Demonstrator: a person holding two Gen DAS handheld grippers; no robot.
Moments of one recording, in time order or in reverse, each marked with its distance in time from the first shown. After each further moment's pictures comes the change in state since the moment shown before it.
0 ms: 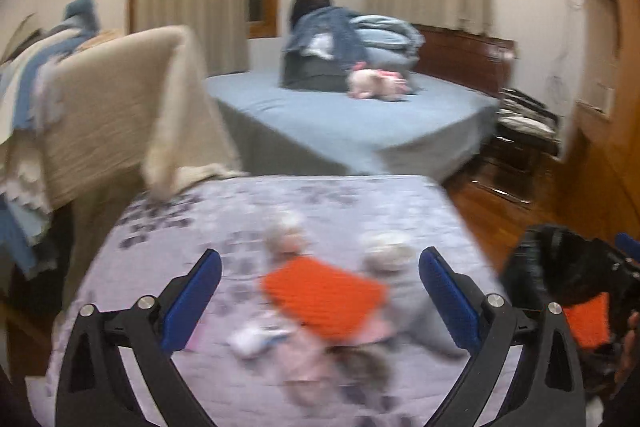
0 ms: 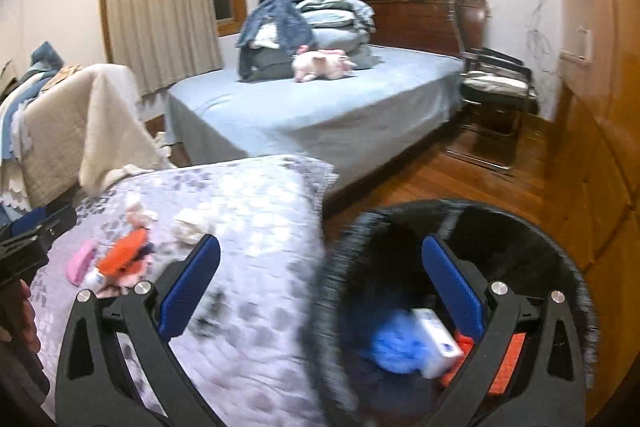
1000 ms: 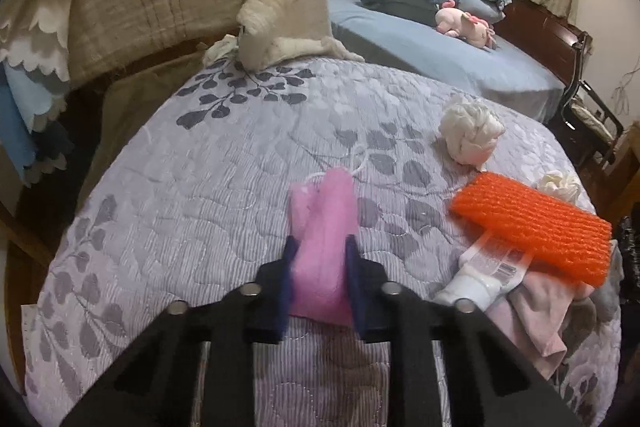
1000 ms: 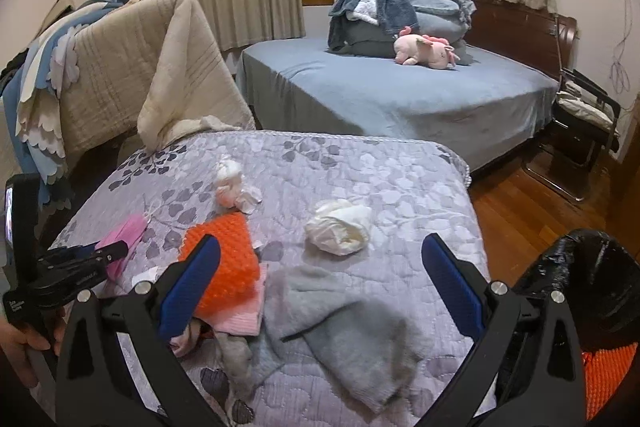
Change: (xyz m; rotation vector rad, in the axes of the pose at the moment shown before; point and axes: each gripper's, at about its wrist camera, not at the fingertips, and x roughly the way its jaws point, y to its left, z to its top) left arm 0.090 0.123 -0.071 -0.182 0.269 0.073; right arm 0.082 0.147 -0.011 -0.181 0.080 0.197
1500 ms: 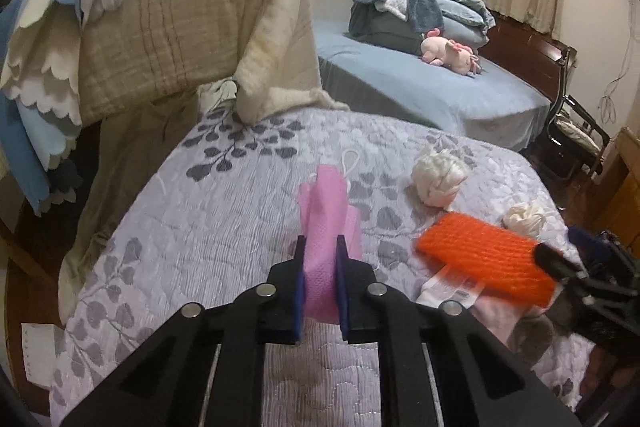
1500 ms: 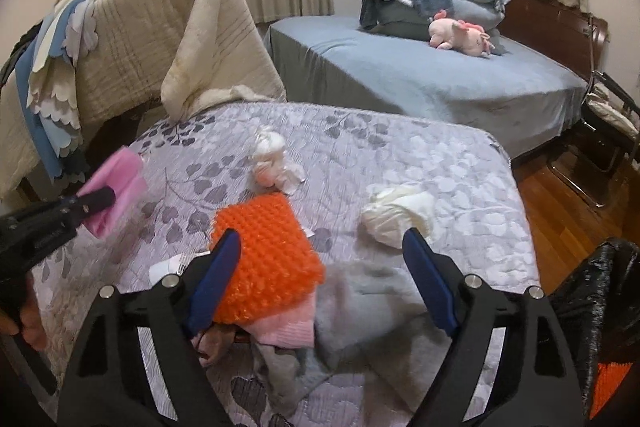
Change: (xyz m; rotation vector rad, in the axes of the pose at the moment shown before) left arm -0.046 -0.009 0.019 0.023 -0.104 -0.021; right arm 0.032 0.032 -0.003 -0.052 0.089 0.074
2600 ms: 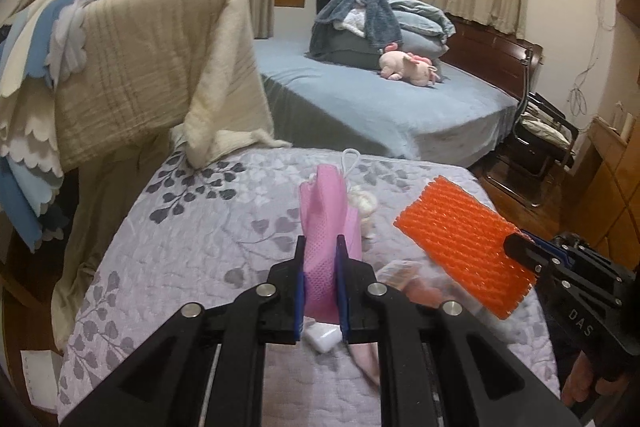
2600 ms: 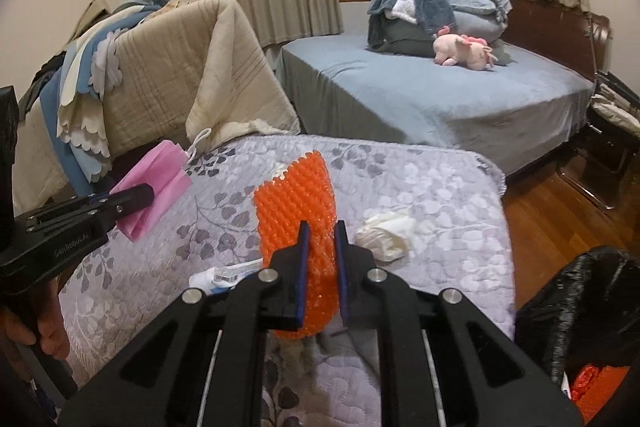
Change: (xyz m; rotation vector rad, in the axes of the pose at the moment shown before) left arm -0.045 -0.064 0.024 0.077 -0.054 -0.087; right arm -0.069 -0.026 0.016 0.038 -0.086 0.061
